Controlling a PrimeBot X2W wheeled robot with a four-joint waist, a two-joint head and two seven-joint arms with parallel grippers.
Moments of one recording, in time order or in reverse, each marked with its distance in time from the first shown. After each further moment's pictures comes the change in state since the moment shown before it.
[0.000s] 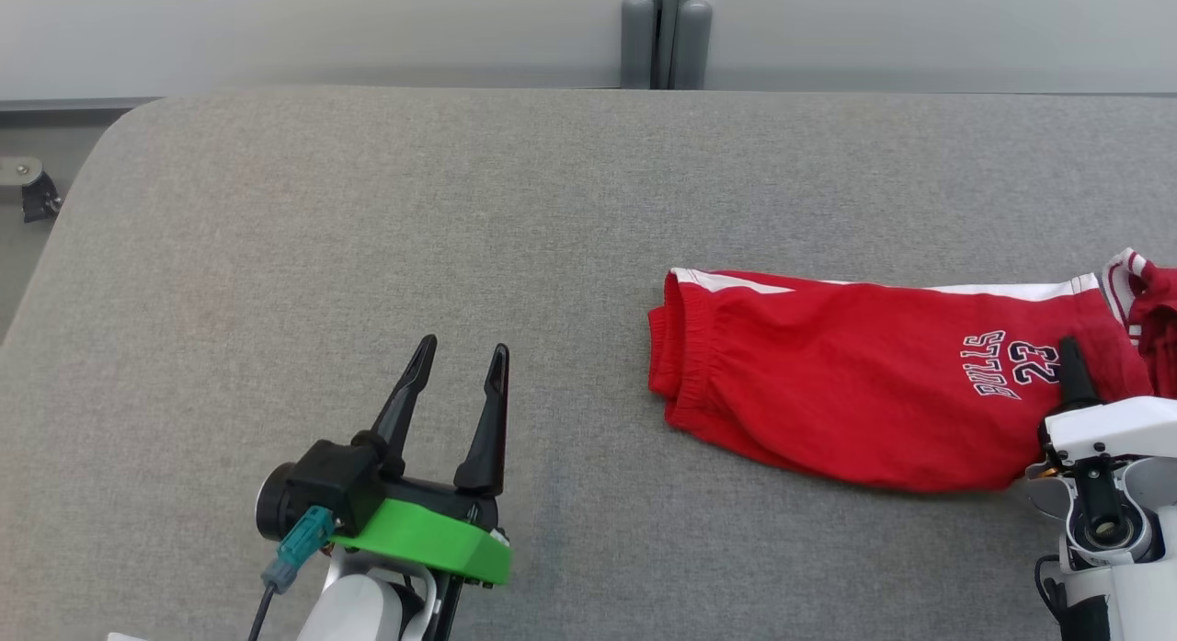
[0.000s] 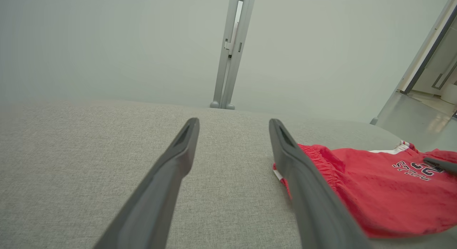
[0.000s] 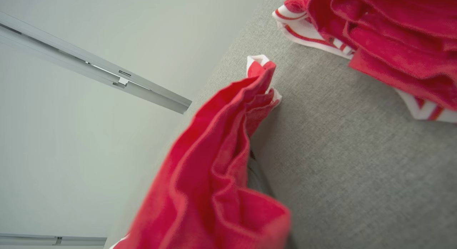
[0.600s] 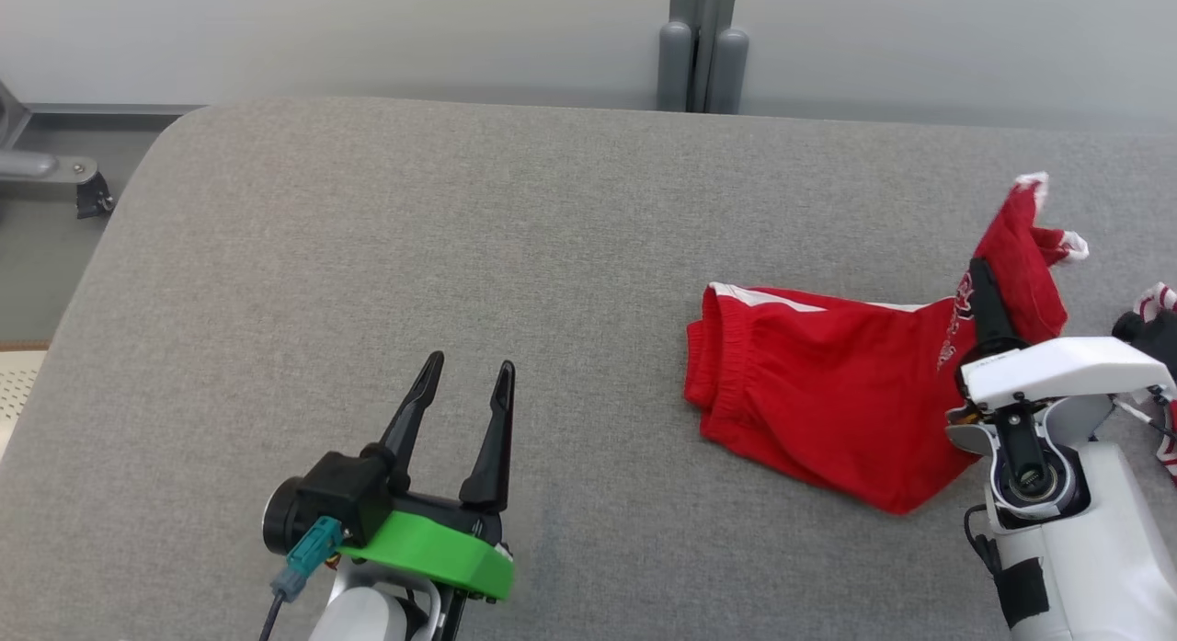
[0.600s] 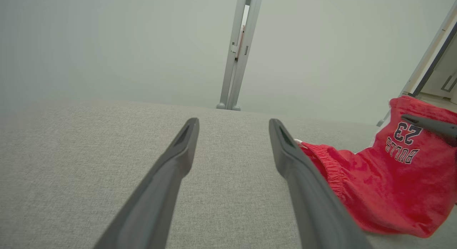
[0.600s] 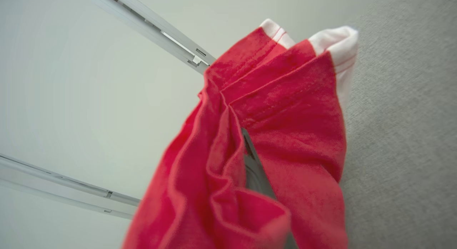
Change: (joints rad) left arm 0.011 0.000 -0.011 0.020 0.002 -0.004 0.000; right arm -0.044 0.021 0.198 -0.097 0.034 0.000 -0.044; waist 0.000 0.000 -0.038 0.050
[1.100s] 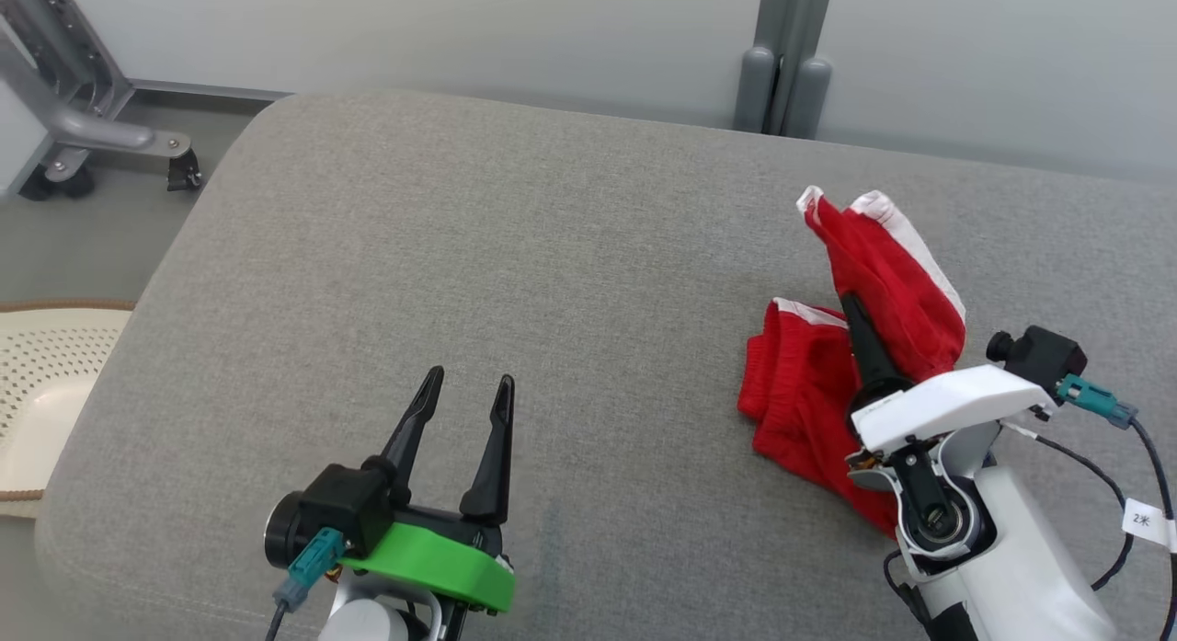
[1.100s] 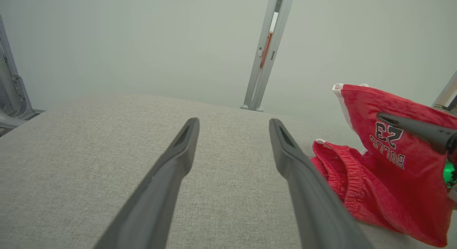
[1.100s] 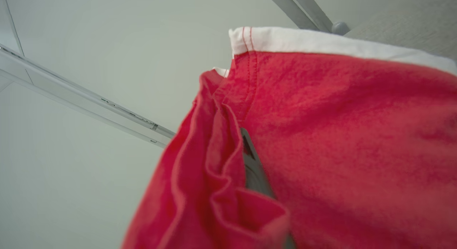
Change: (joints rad) left arm 0.025 0.000 -0.002 0.002 -0.004 0.007 0.000; right arm 0.047 0.003 0.270 -0.034 0.082 0.000 -0.041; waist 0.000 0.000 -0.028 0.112
